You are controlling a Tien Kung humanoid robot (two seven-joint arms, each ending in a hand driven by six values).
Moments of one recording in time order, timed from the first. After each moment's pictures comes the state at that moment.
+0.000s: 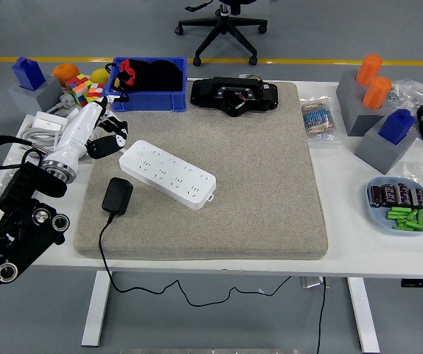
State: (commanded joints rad) left arm -0.49 0.34 -0.89 -1.23 1.55 0.33 0.16; right arm 0.13 -0.27 1.32 0.22 -1.12 -0.04 -0.10
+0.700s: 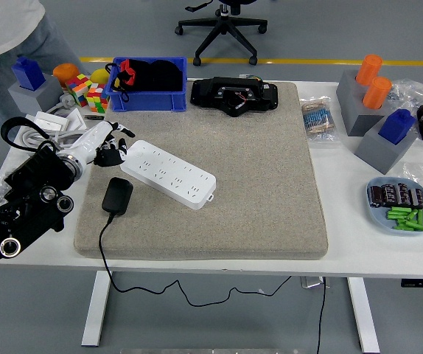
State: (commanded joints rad) left arm -0.64 0.37 -0.72 -1.12 1.45 0.14 0.40; right arm 0.14 -0.28 1.30 0.22 -1.11 -0.04 -0.10
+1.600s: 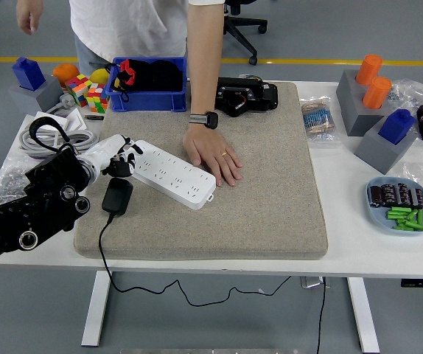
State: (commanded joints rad) left arm -0.75 0.33 -0.52 -1.00 1.40 0.12 0.43; right arm 0.14 -0.28 1.30 0.22 -1.11 -0.04 -0.10
